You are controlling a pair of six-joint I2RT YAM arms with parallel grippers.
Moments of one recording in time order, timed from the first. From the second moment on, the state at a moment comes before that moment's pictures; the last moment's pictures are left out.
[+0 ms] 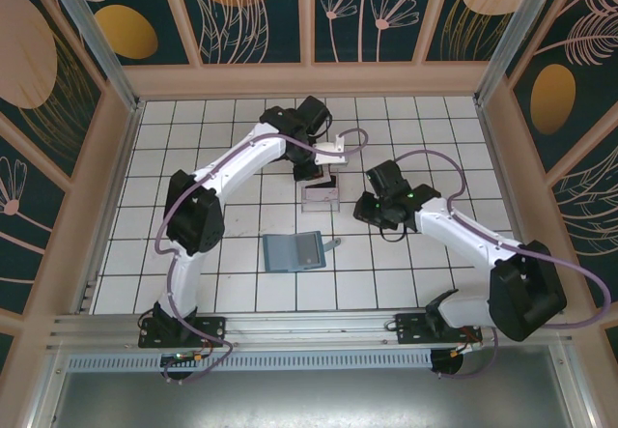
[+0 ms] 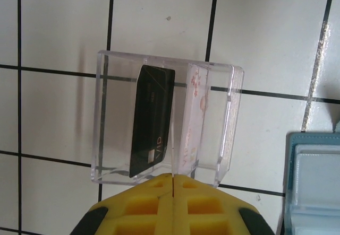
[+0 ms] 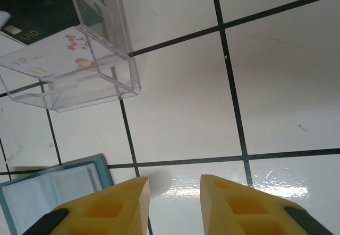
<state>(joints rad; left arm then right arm) -0.67 2.15 2.04 -1.14 0.17 0.75 0.56 1.30 0.84 -0.60 -0.05 0.78</state>
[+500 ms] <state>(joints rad) -0.72 2.24 2.09 -1.19 0.16 0.76 0.56 1.25 0.80 -0.60 -0.05 0.79</state>
